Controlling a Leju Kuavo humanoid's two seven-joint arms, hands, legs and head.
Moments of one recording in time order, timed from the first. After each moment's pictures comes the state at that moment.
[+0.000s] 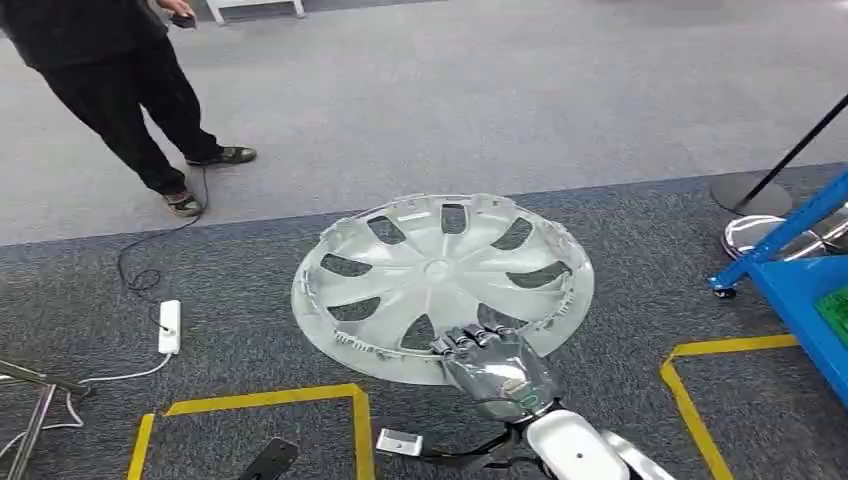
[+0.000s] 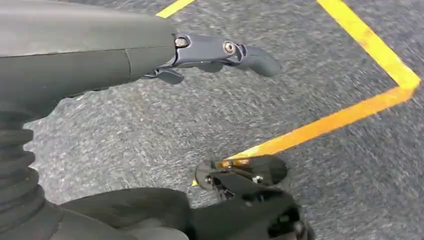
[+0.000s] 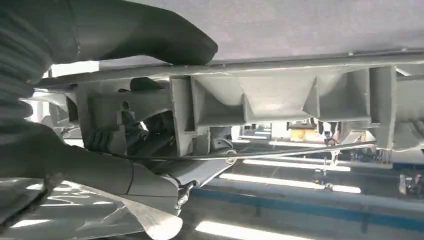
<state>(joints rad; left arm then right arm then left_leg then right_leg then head) -0.10 -0.21 0.90 -0.26 -1.37 0.27 -0.41 -0.12 -0.02 0.77 -1.68 1.57 -0.22 0.03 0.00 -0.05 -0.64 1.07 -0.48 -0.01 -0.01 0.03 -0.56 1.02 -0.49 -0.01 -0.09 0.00</state>
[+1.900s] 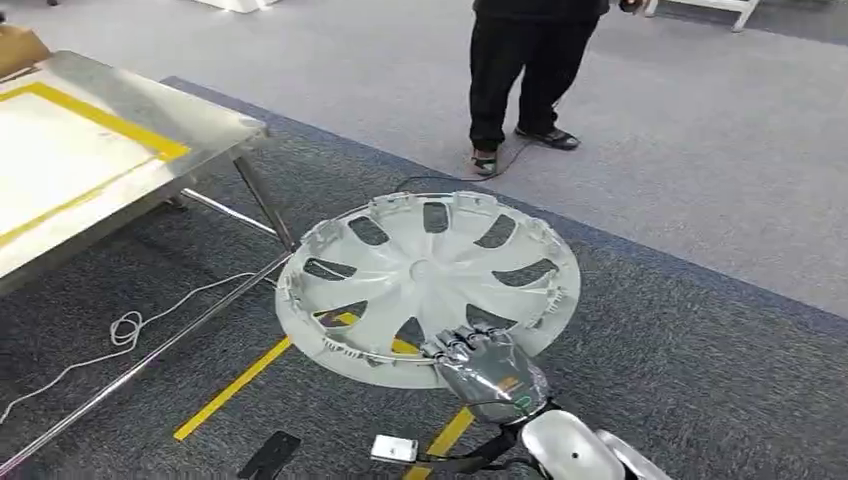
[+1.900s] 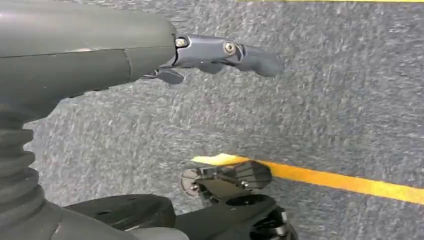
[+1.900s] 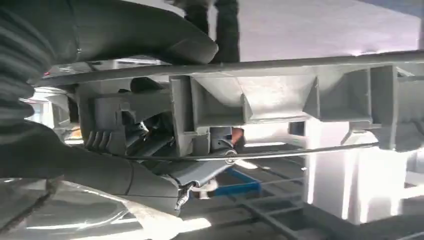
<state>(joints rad) -0.12 -0.21 0.90 -0.26 -1.40 0.28 -0.45 -0.12 -0.01 0.77 -1.66 1.56 -0.24 0.01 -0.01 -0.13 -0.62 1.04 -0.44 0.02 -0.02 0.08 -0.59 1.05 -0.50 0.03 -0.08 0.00</state>
